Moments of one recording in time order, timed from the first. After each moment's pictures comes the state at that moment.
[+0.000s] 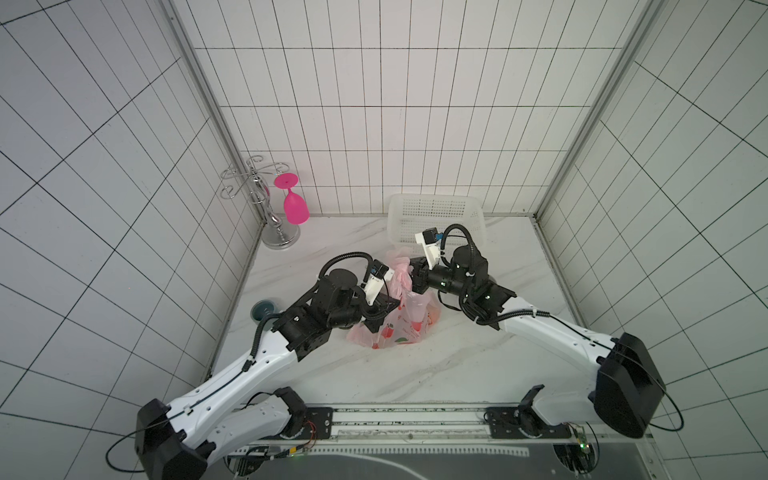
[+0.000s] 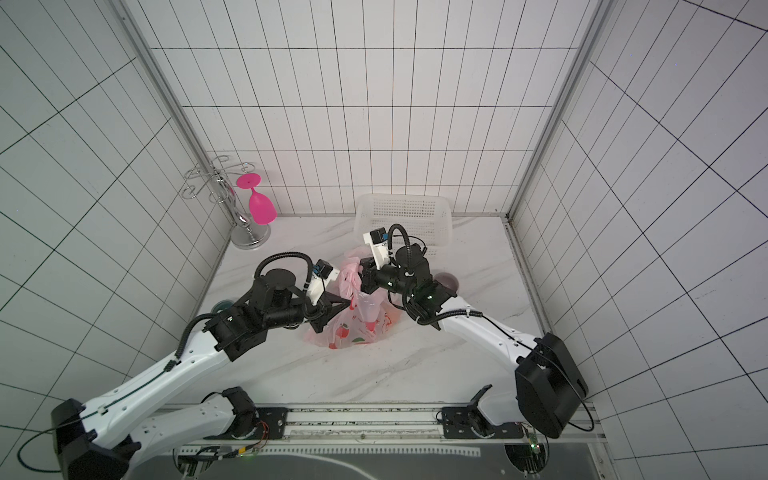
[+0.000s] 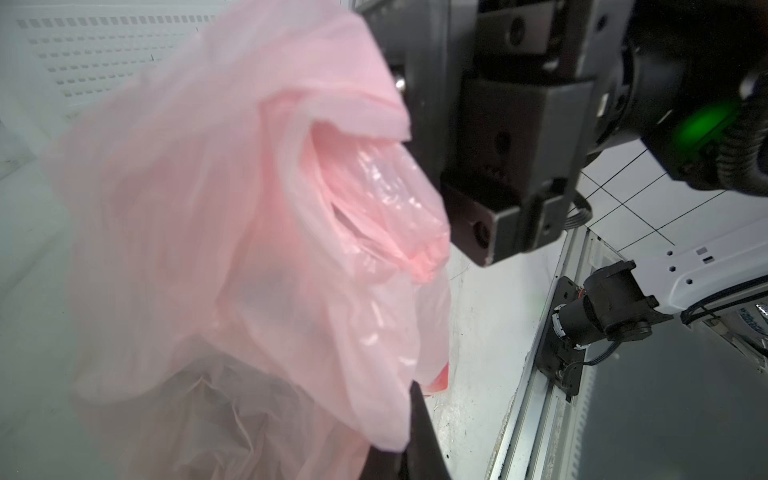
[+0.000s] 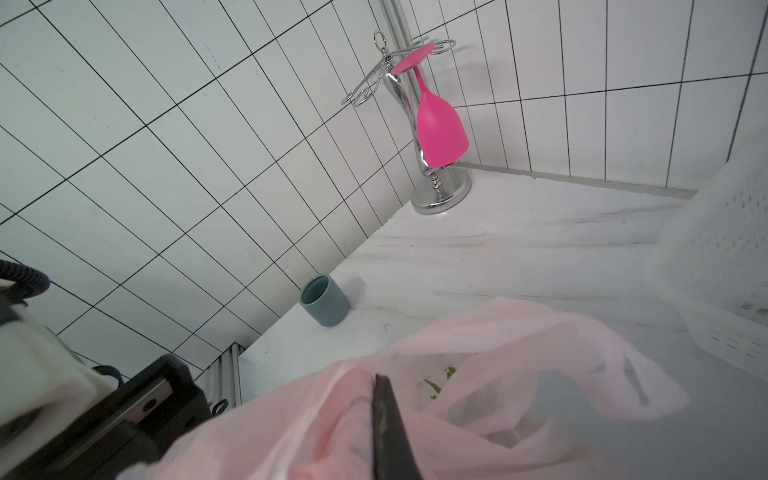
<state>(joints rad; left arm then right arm) -0.74 1.00 0.87 -0.35 0.36 -0.21 0.71 1.38 0.95 0.31 -0.35 0.43</state>
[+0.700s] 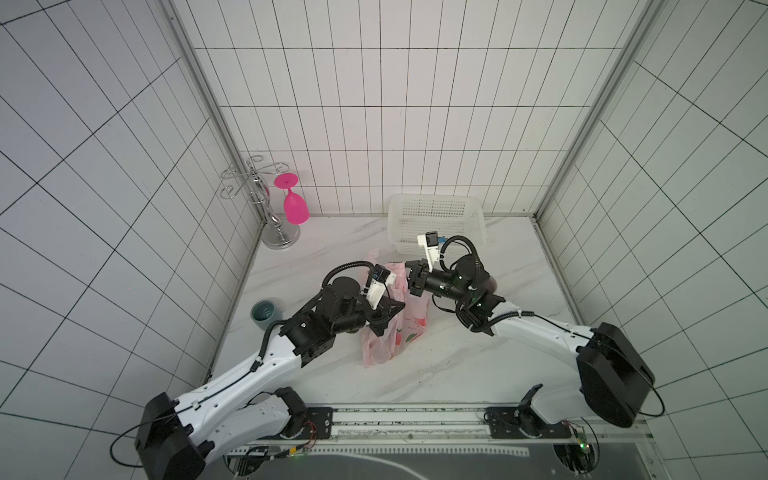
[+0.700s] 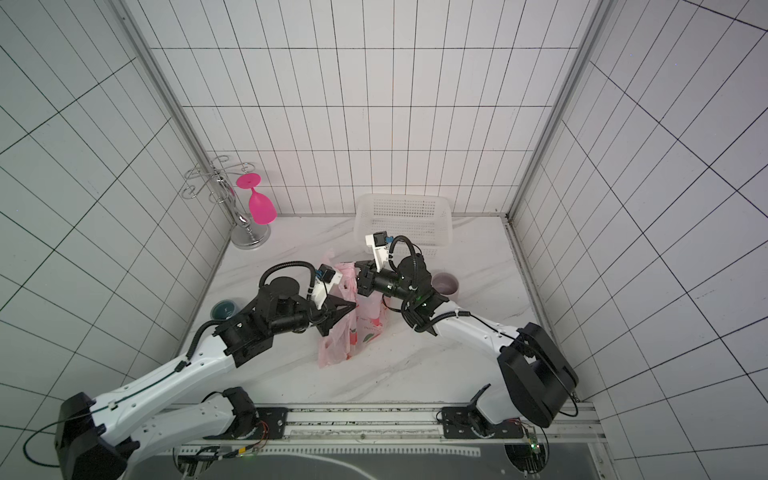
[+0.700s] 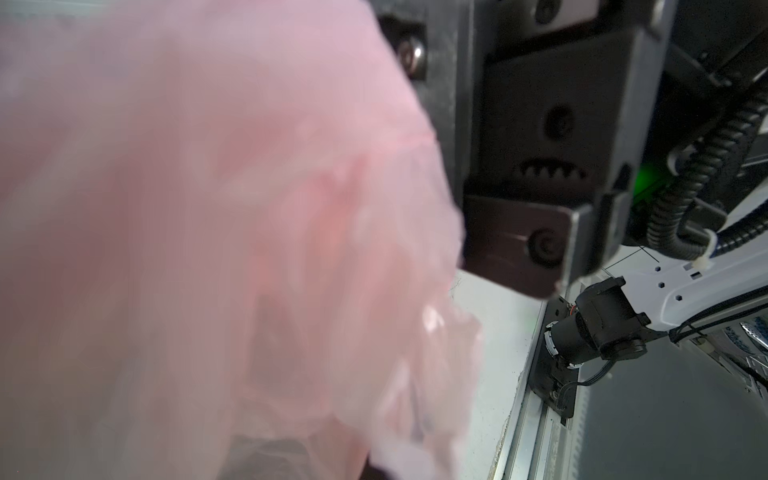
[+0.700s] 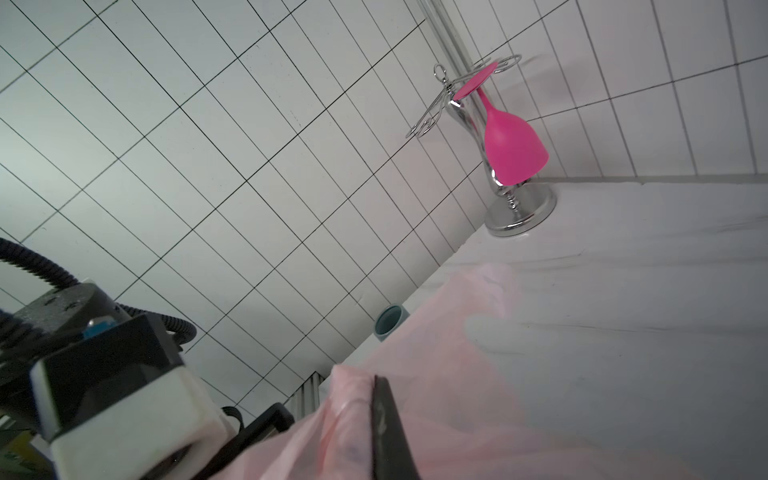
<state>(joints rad) -0.76 1.00 0.76 -0.18 0.34 -0.27 0.71 1.46 0.84 0.75 -0.52 0.75</state>
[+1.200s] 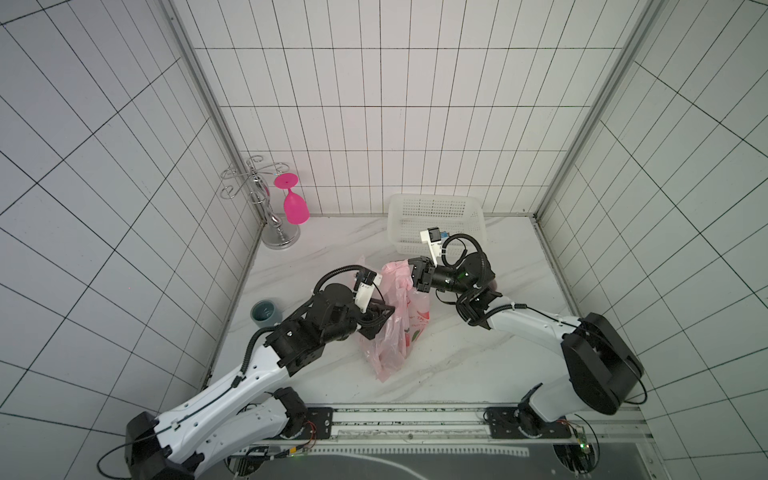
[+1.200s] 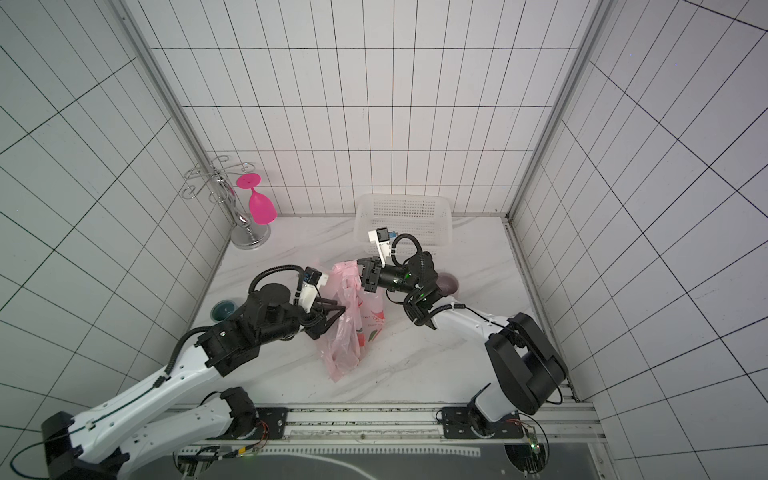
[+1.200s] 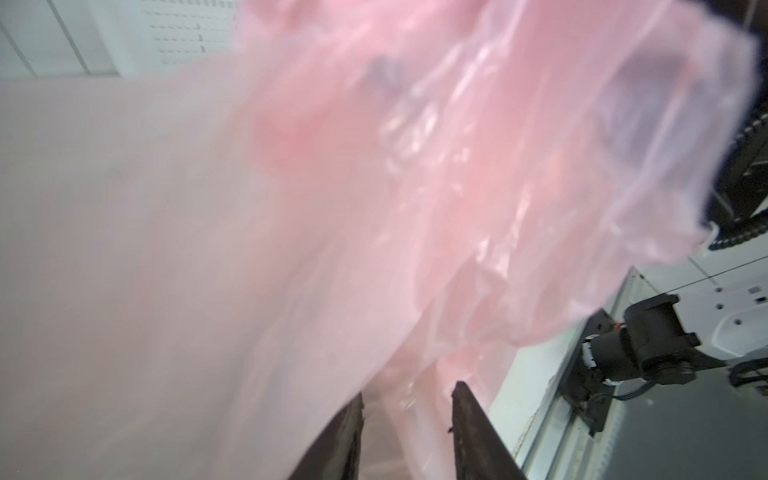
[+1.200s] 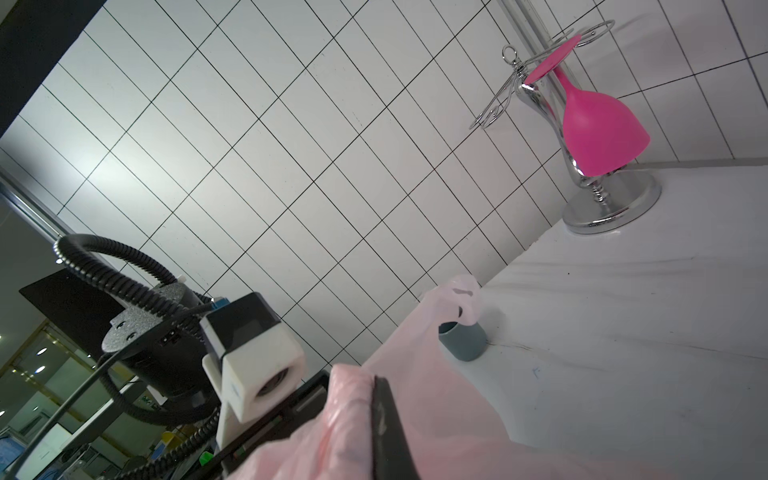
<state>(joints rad) -0.77 0.86 0.79 -0.41 0.11 -0.34 0.64 1.52 0.84 0.95 -0.74 0.90</state>
